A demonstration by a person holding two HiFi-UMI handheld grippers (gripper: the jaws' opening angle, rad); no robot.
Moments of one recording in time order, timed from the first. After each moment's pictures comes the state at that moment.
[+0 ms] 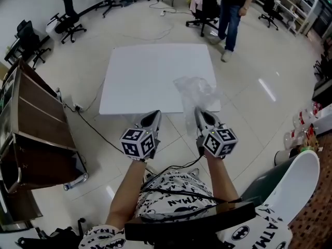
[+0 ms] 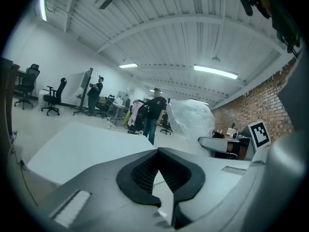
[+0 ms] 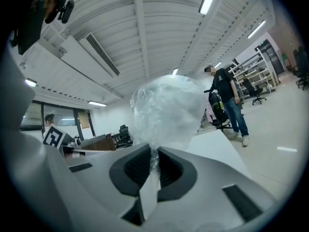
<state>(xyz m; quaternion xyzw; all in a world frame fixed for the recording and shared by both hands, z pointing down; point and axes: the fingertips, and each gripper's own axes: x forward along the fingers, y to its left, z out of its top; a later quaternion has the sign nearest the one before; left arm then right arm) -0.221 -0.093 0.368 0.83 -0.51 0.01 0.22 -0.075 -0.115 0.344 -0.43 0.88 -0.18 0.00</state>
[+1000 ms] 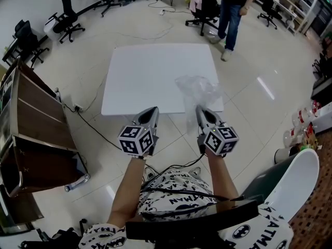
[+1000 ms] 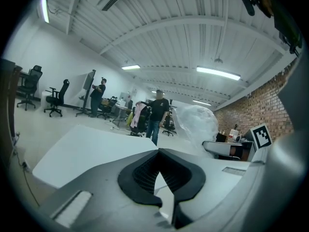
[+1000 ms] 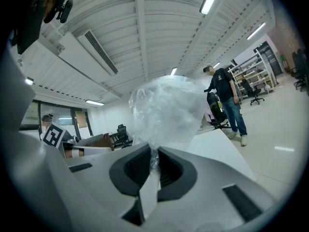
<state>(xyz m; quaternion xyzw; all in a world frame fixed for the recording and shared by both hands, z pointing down) -0.255 -0.109 0.358 0.83 -0.52 0.00 0.21 -0.092 -0.126 0.342 -0.44 0.88 -0.18 0.00</state>
